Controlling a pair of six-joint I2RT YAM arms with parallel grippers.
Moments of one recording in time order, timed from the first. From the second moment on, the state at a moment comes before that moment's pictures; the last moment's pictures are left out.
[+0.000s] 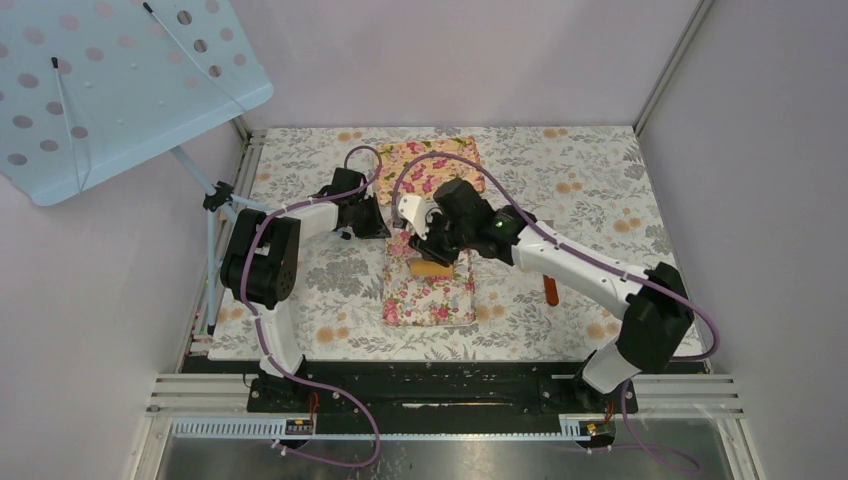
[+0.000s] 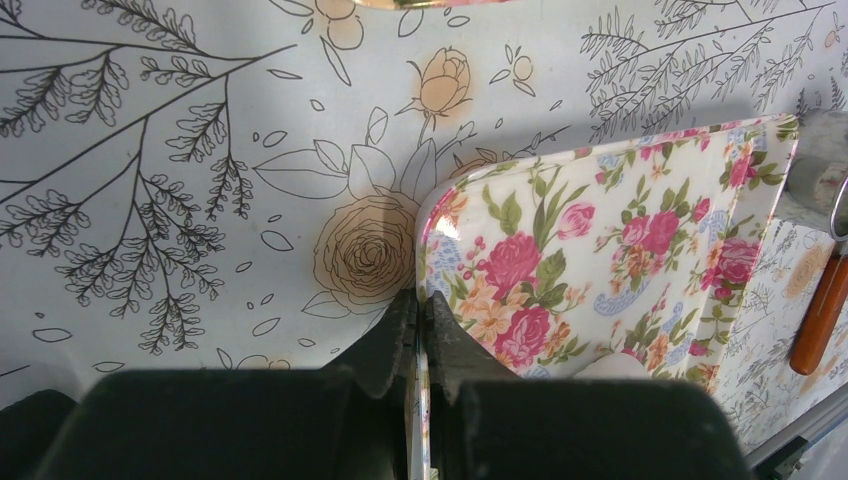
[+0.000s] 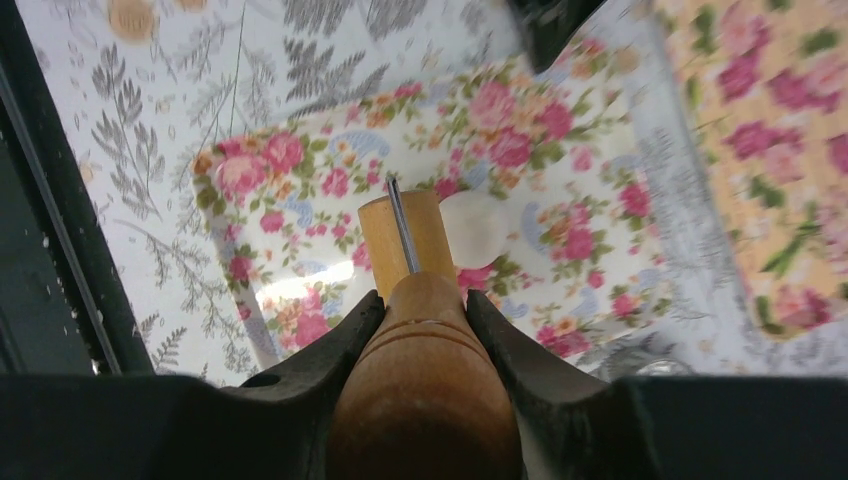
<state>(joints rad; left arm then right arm) -0.25 1.92 1.15 -0.21 0.33 -0.46 0.85 1.59 1.28 -0.53 -0.22 -0.41</state>
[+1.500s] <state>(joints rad) -0.25 1.93 1.15 -0.19 0.33 -0.46 0.81 1.70 1.43 -0.46 -0.19 -0.44</state>
